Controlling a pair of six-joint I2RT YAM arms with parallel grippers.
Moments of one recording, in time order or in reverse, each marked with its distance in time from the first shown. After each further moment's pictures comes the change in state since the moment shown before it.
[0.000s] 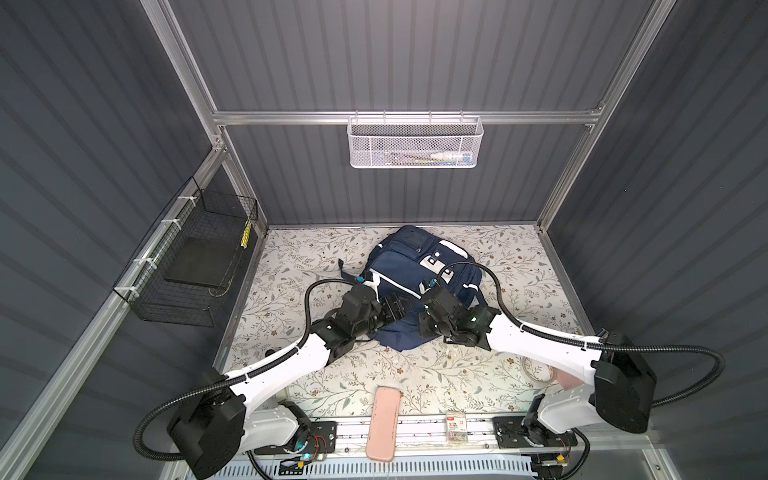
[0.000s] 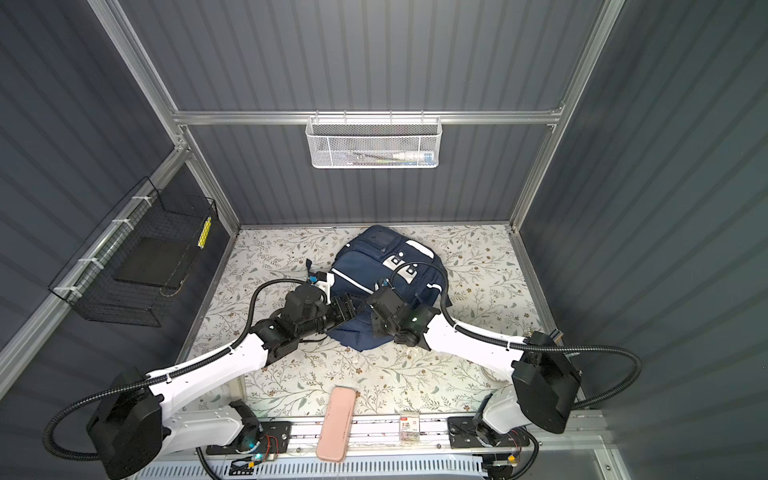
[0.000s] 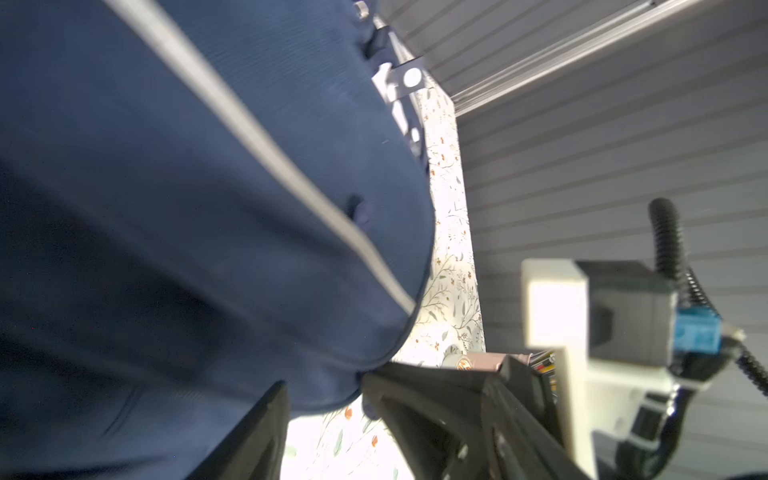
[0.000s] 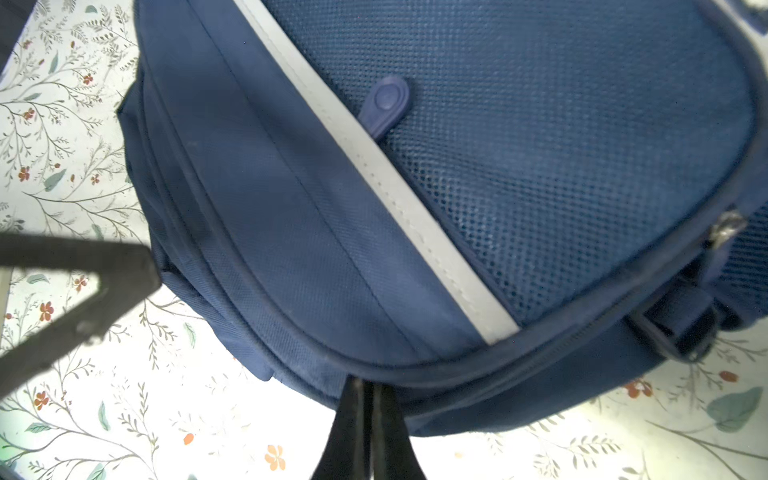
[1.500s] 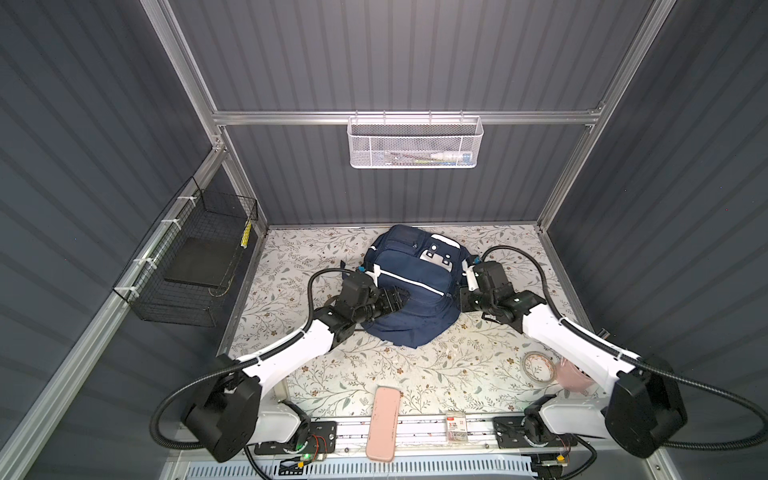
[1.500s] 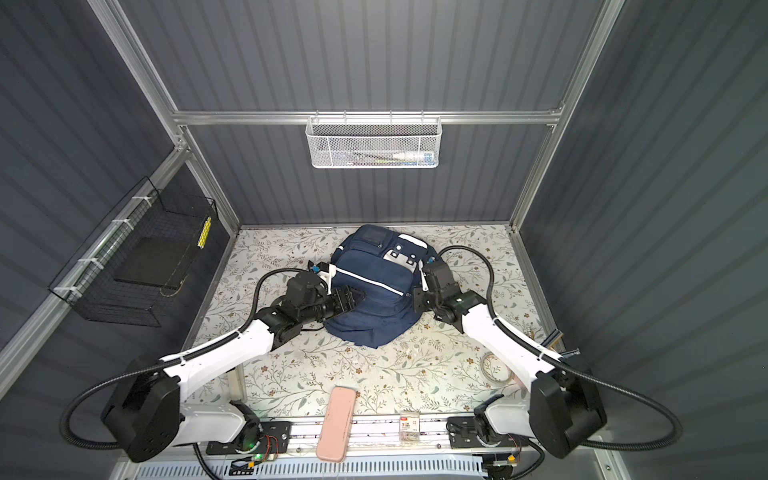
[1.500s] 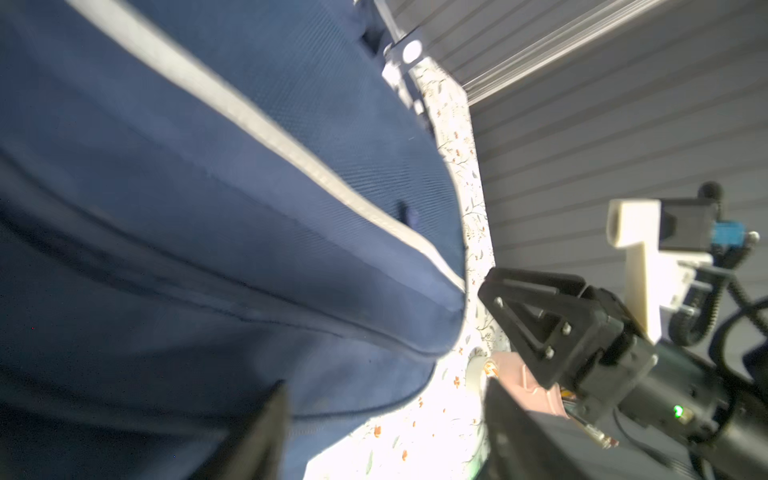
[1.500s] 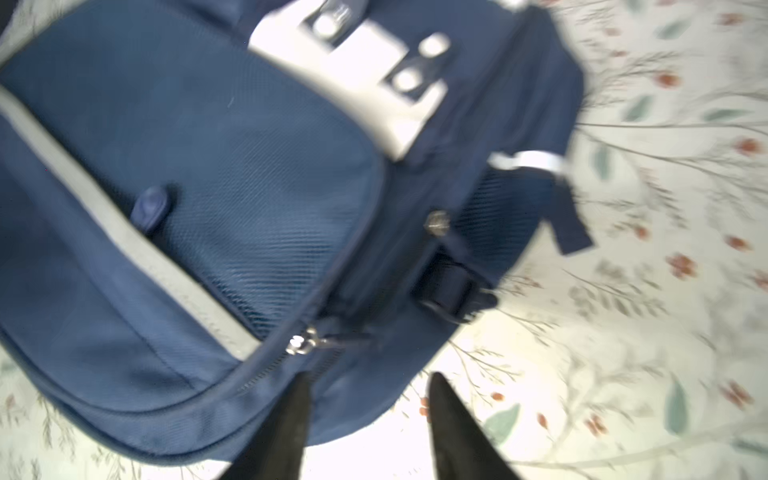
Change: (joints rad) left arm 0.092 0.051 0.117 -0.068 0.116 0.161; right arm -0.428 -0.193 -0.075 -0.001 -0.136 -0.260
